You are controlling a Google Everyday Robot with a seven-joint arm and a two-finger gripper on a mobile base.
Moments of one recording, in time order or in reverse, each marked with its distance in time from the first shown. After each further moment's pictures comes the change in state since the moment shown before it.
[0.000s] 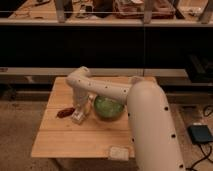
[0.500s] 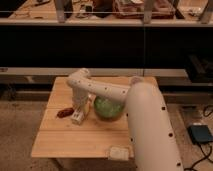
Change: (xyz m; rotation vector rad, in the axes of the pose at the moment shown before) arm 0.001 -0.010 0.007 0.029 0.001 -0.061
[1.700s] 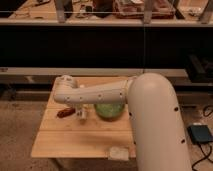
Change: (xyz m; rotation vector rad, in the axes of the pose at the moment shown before) arm -0.007 -0.011 -0.050 -0.037 0.424 -0.353
